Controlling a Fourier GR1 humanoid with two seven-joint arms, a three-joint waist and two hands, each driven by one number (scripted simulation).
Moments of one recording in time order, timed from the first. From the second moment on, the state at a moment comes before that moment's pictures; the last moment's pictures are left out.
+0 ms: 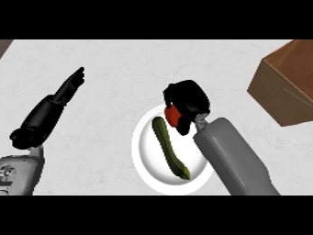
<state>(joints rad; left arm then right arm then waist) -0.23 0.23 0.02 -1.54 -0.14 -0.25 -0.08 -0.65 -0.02 0.33 -1.09 1.12 0.18 0.16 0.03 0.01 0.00</state>
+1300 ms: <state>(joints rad) -0.23 0.22 0.04 -1.56 -0.16 -0.24 -0.05 -0.95 -0.17 -0.07 -1.25 1.12 0.01 0.59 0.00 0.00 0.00</state>
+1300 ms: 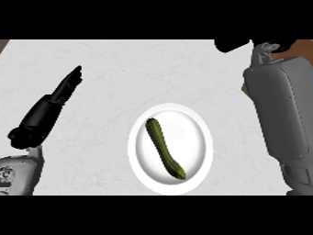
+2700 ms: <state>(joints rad) -0.20 0.21 0.04 -1.56 -0.17 -0.25 -0.08 -0.91 -0.59 -0.27 -0.72 0.89 0.47 0.09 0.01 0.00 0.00</state>
